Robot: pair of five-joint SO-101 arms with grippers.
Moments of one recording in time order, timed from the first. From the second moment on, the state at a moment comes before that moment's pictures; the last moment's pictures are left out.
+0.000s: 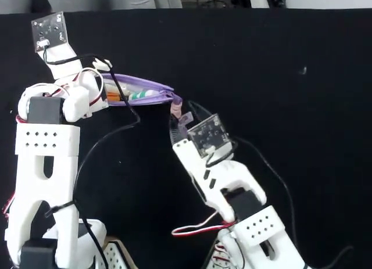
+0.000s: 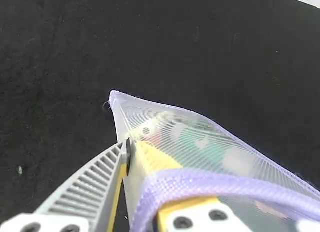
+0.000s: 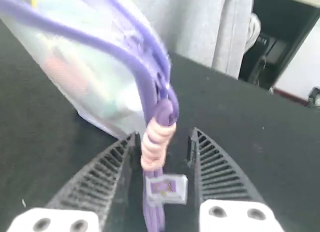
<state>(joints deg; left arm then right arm) -3.6 -29.8 12.3 70.1 15.8 -26.7 -74.9 84.2 14.1 10.6</state>
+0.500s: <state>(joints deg) -3.6 -29.8 12.3 70.1 15.8 -26.5 -70.2 82.9 12.4 7.3</state>
